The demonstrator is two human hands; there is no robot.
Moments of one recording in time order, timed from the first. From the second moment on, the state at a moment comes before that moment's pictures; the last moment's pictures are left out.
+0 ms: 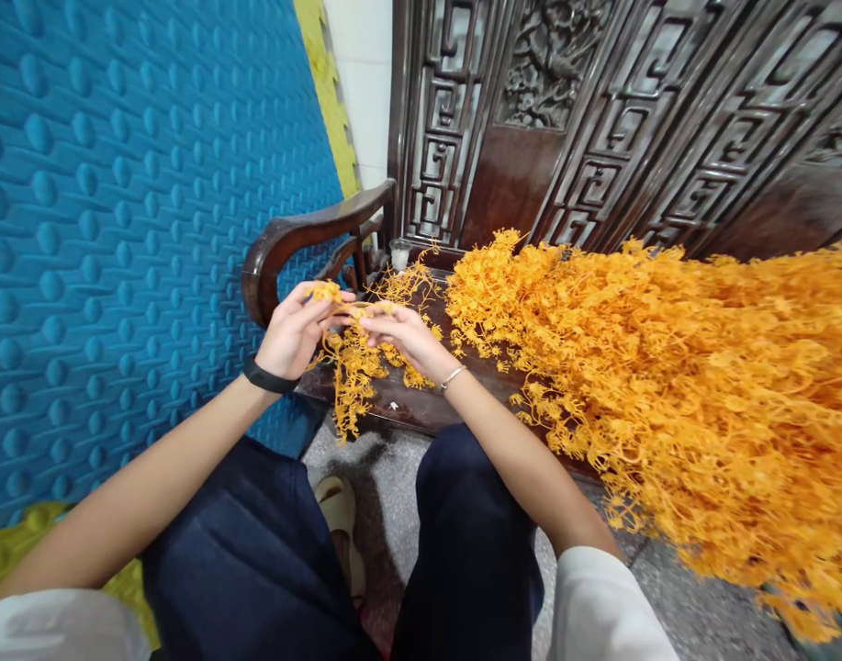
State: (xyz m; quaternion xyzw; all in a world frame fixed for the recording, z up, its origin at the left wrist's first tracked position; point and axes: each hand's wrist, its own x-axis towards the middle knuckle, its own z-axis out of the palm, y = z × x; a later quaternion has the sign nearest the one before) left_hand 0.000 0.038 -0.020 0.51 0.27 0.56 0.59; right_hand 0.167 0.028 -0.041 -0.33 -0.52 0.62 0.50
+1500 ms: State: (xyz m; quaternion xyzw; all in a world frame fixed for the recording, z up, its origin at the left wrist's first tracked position) left_hand -0.010 0.032 -0.019 0.78 0.41 0.38 0.29; right_hand 0.164 0.016 -0.033 -0.43 -0.52 0.54 0.50
